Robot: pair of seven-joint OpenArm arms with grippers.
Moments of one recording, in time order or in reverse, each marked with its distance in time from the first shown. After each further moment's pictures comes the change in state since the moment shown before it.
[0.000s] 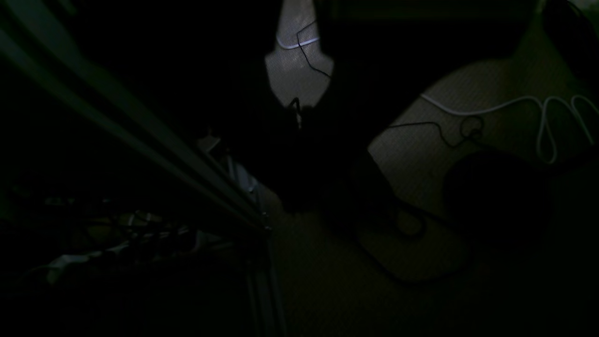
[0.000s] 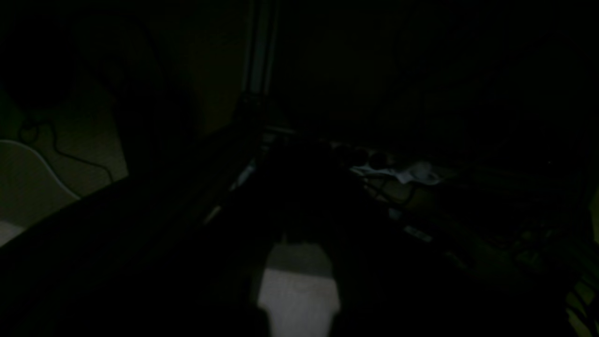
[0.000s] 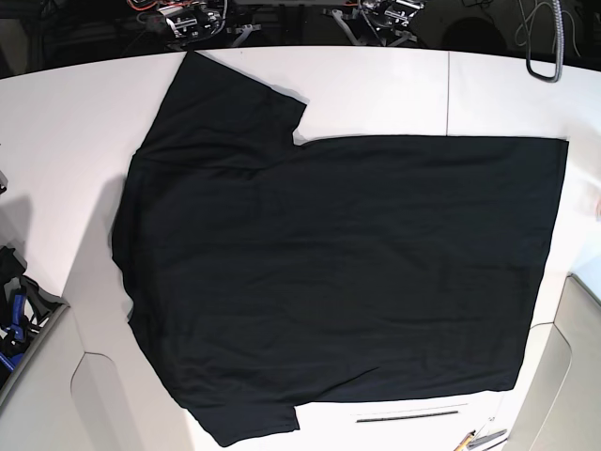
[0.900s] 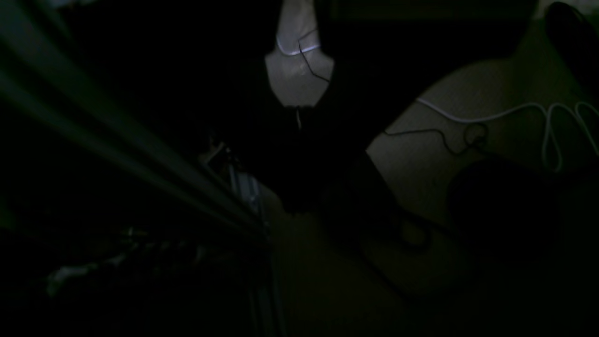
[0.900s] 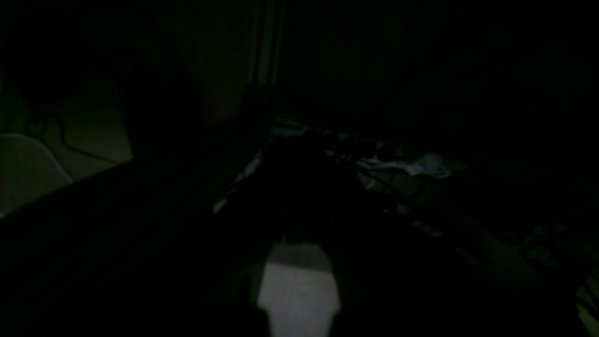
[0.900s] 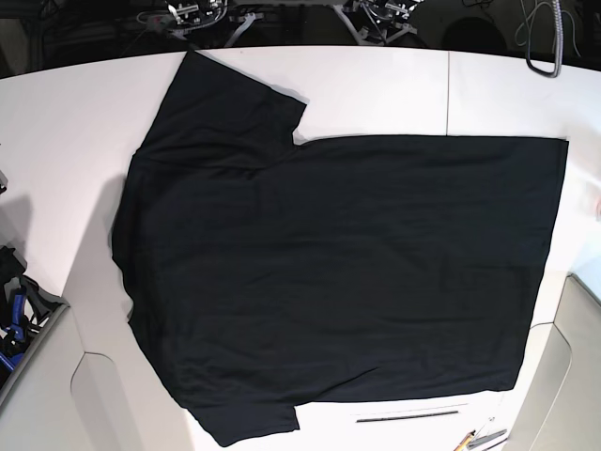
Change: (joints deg) left arm 2.3 -0.2 0.0 0.4 0.0 0.0 -0.5; right arm -4.9 0.1 0.1 4.7 0.0 -0.2 0.0
